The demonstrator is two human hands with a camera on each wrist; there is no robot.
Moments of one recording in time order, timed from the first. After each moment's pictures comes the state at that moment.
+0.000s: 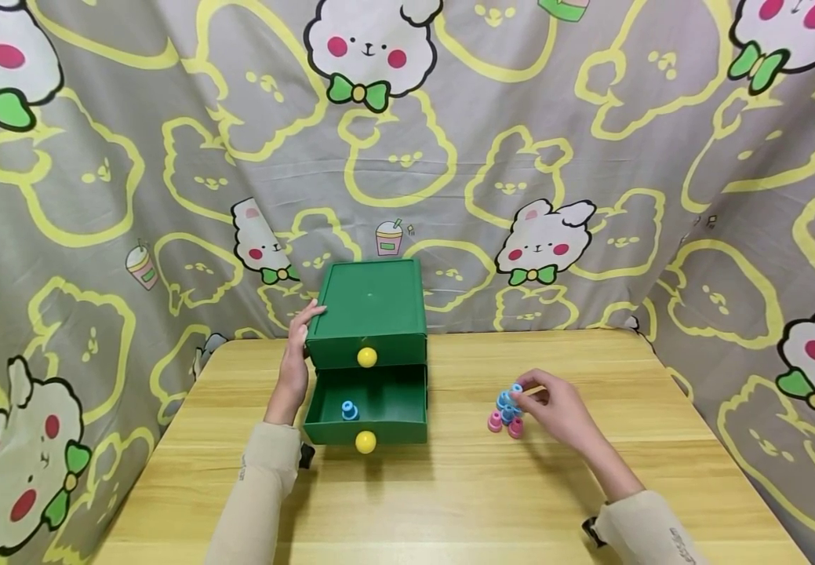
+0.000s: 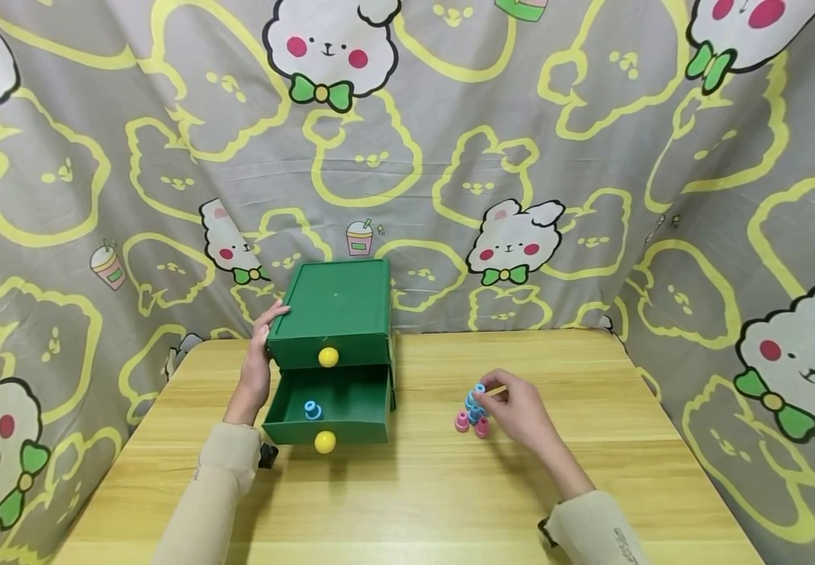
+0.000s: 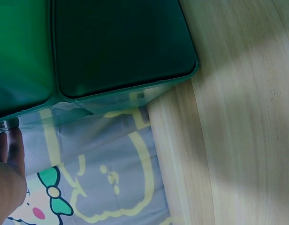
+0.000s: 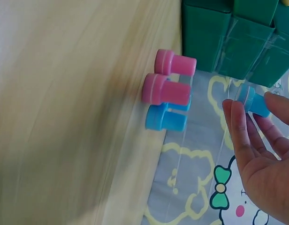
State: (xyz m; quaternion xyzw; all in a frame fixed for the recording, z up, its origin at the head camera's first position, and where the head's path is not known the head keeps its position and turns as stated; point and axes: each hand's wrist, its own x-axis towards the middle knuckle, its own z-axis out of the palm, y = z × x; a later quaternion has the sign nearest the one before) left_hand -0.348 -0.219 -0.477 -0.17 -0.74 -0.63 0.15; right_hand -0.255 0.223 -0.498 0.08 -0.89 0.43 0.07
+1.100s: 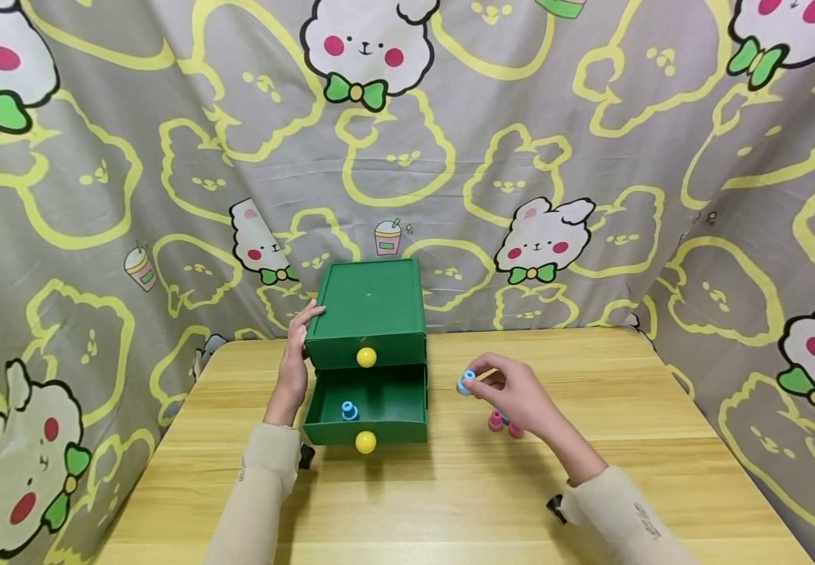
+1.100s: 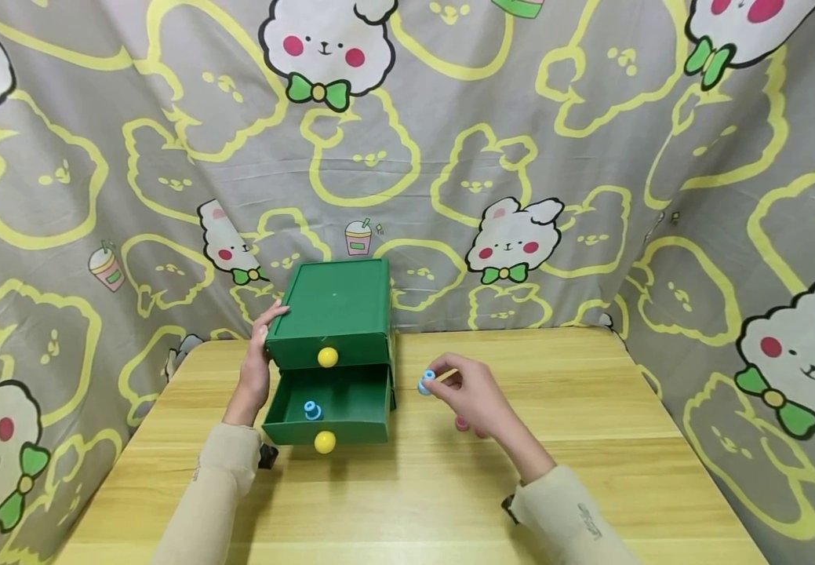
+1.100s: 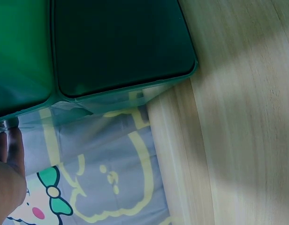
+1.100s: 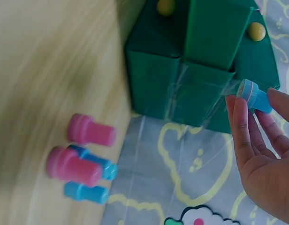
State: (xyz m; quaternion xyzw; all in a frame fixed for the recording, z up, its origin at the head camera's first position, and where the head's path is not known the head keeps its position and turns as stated) left_hand -0.330 -0.210 -0.458 -0.18 -0.74 -0.64 0.14; right_hand -0.259 0.162 -0.456 0.15 -0.86 0.50 0.02
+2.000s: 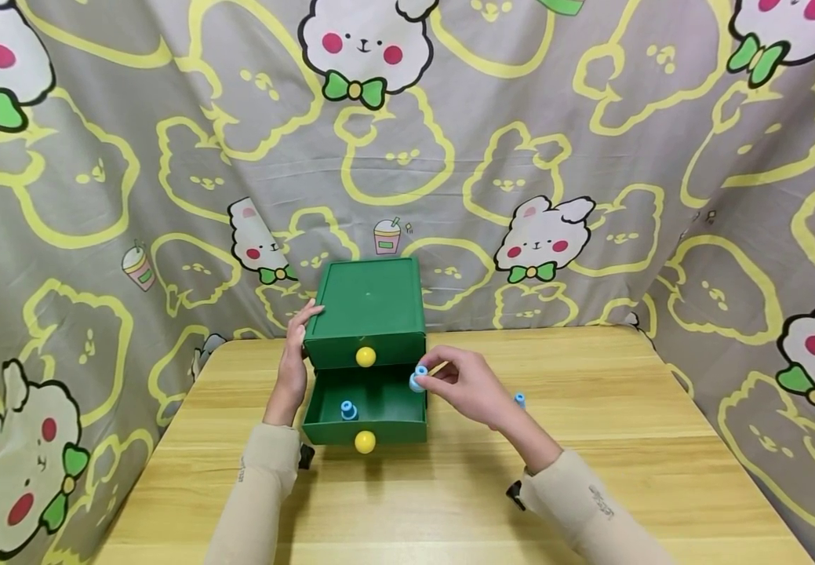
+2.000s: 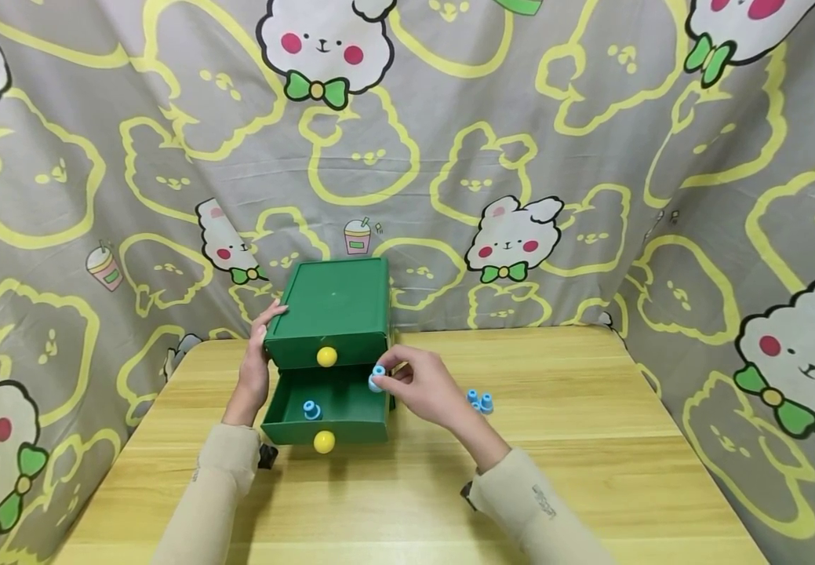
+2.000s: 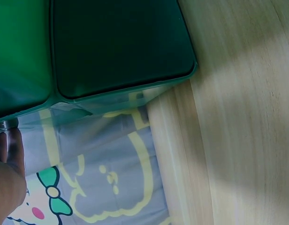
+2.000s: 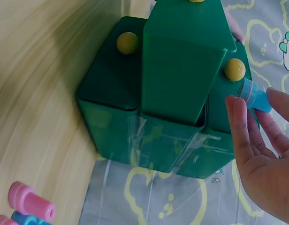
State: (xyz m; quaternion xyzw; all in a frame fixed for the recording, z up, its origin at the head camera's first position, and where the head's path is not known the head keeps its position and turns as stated) left_hand -0.331 -0.210 -0.459 -0.17 -0.74 -0.64 0.14; right_hand -0.264 0.103 -0.430 0.22 -0.82 0.52 0.00
